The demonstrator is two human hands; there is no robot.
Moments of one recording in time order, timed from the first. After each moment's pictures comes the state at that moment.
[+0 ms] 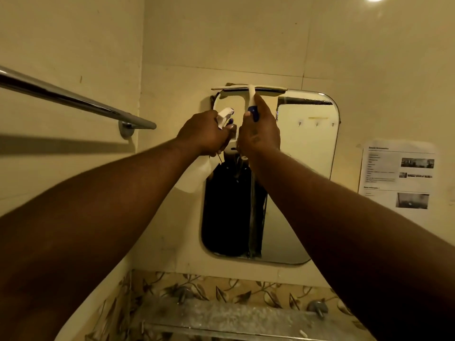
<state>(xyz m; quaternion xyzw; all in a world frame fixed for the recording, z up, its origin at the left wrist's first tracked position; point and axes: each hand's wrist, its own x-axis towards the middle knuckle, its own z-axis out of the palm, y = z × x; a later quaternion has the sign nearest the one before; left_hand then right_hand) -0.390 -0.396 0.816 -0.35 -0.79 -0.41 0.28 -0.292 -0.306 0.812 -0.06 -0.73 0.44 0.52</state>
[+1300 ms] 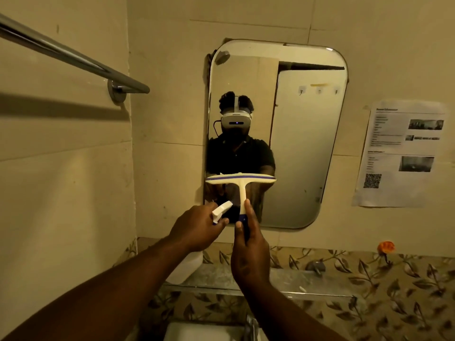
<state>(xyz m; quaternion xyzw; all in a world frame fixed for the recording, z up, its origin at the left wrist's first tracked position) -0.372 -0.409 0.564 -0.37 -0.85 -0.34 0.14 -0.261 -0.320 0.526 -0.17 -0.77 0.44 0.43</state>
